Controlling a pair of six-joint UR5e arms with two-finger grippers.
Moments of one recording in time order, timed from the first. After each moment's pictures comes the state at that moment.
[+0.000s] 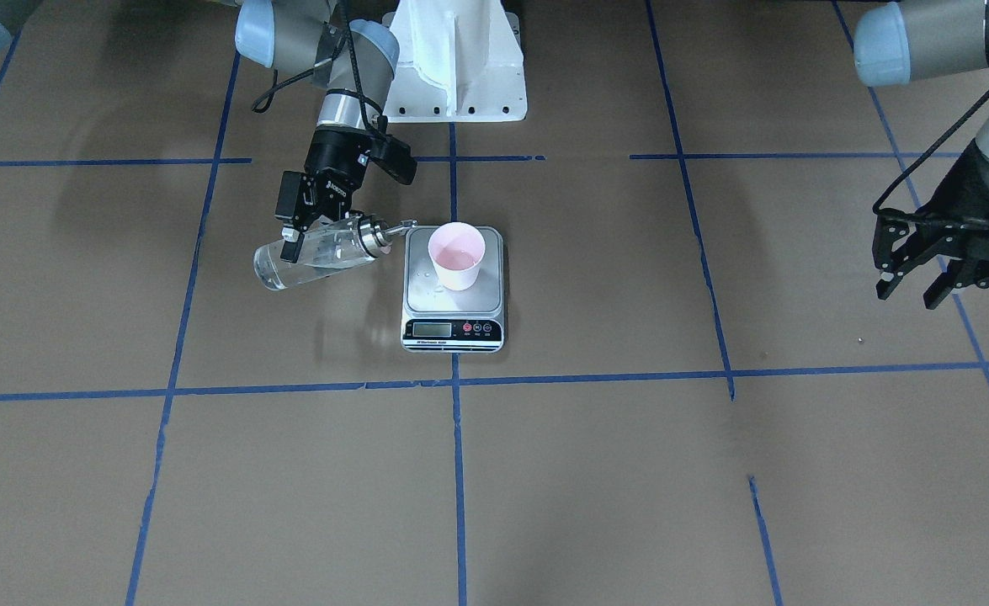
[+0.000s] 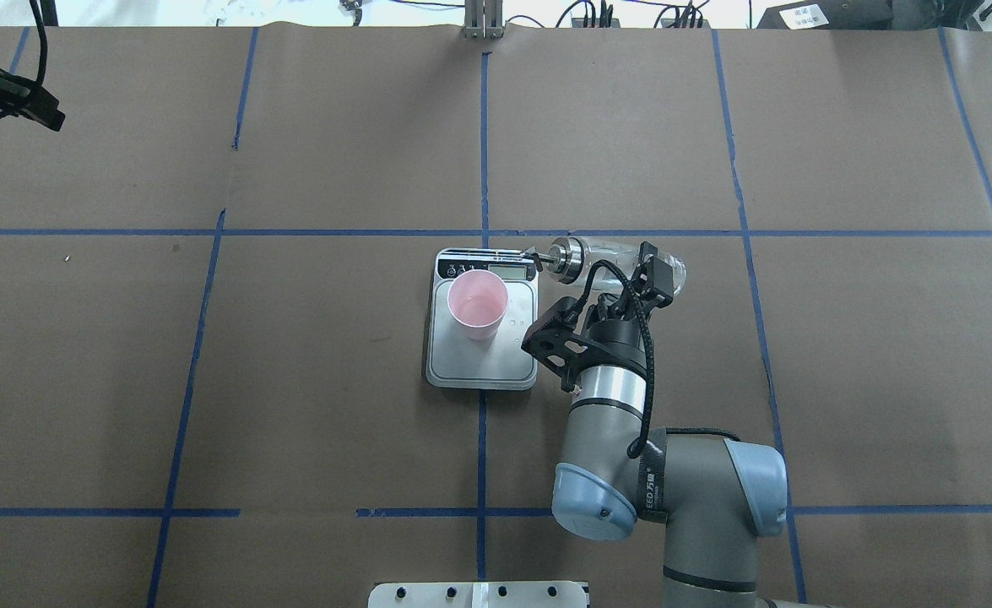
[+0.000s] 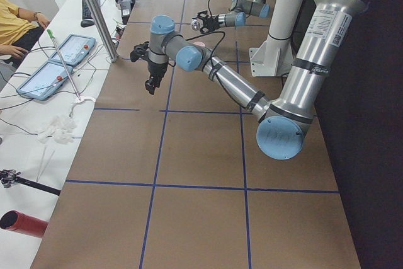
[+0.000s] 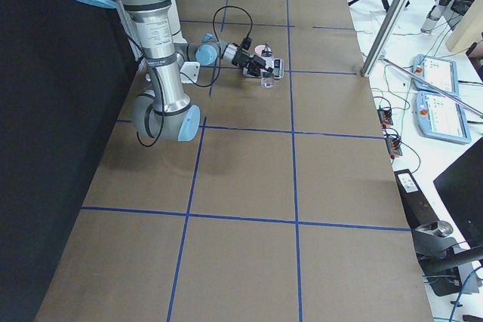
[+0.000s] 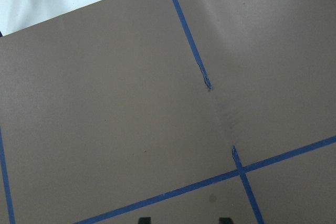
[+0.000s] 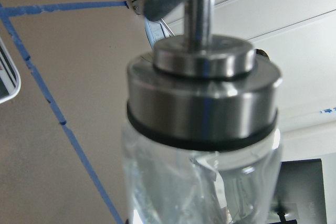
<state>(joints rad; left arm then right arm) -1.18 -1.88 -1.88 -1.58 -2.12 -0.36 0.19 -1.10 1.80 -1.89 0.45 0.68</state>
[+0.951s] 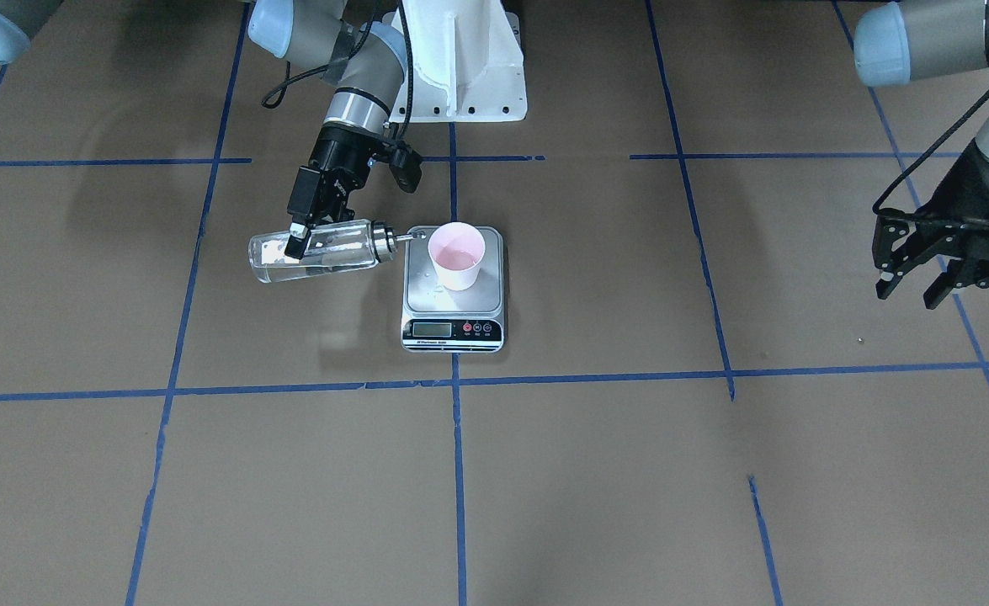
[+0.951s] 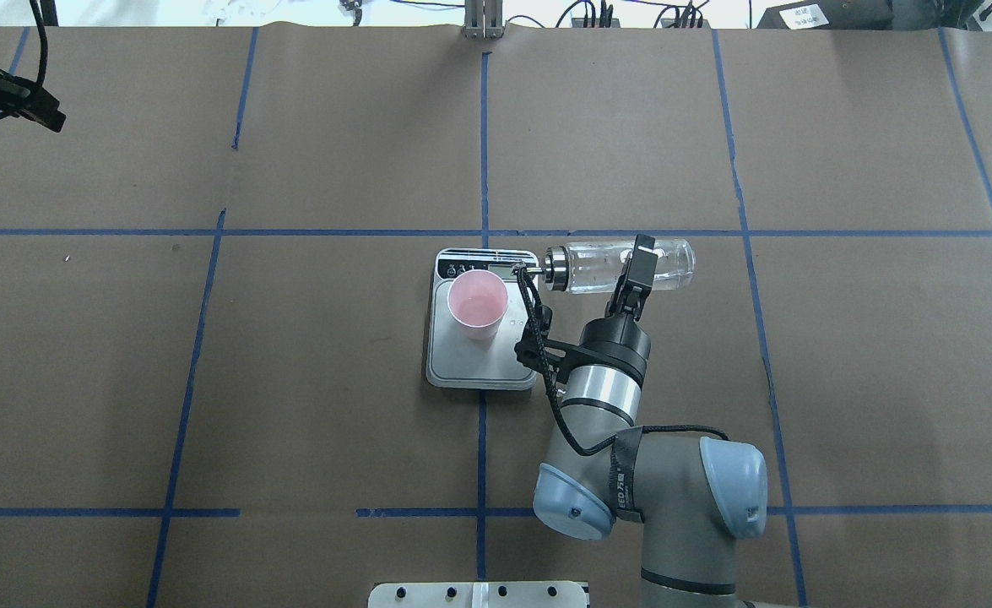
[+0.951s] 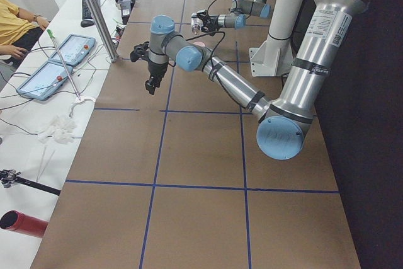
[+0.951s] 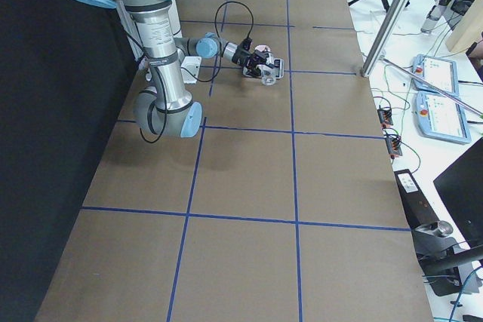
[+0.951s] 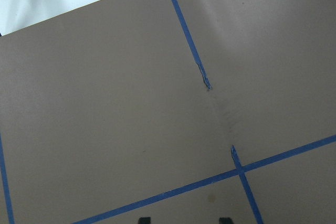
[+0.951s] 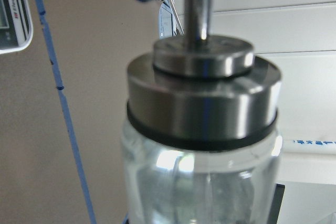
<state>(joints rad) -1.18 -1.88 -1.88 -1.58 -2.12 -0.36 0.19 -1.06 1.80 -2.07 0.42 0.53</state>
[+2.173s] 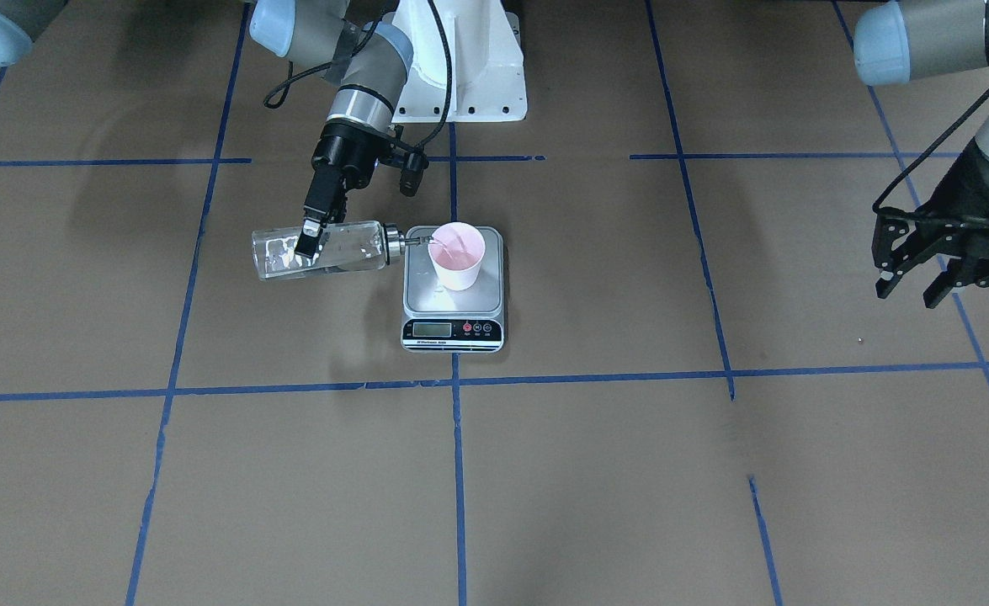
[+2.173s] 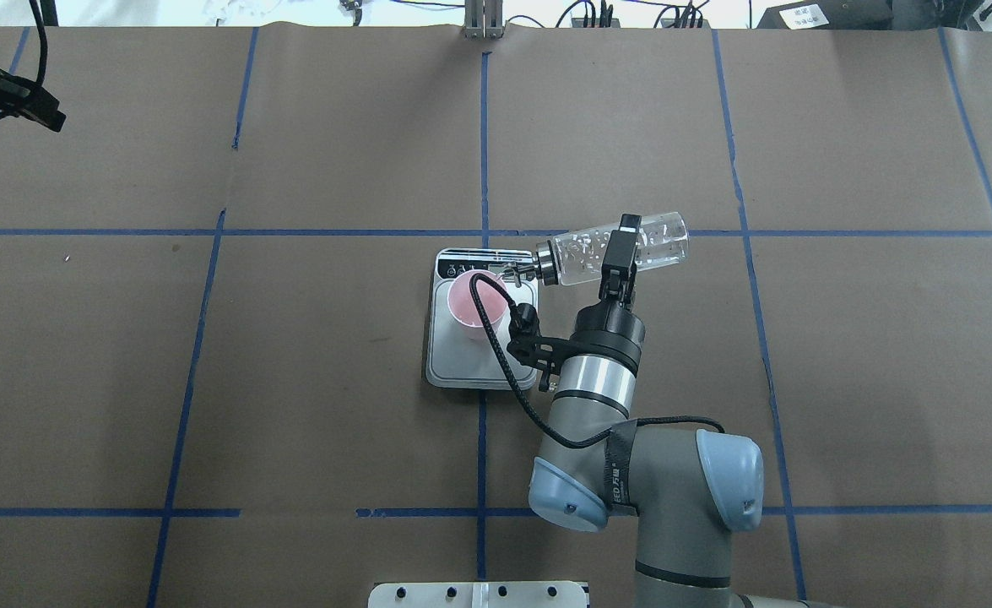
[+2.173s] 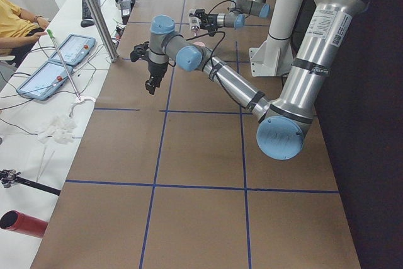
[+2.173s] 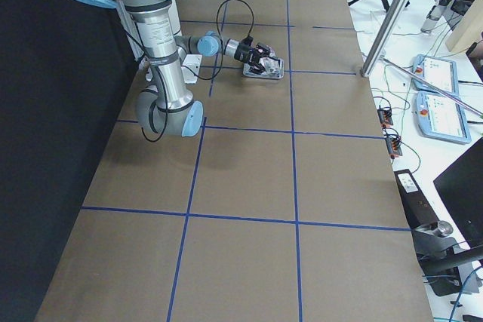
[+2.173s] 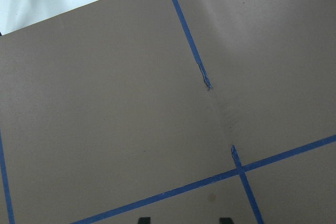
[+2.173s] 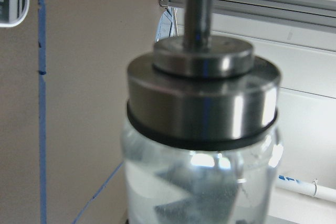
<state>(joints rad) -1.18 -1.88 -1.88 -1.58 -2.12 -0.36 0.20 -1.05 1.80 -2.07 0.35 0.29</state>
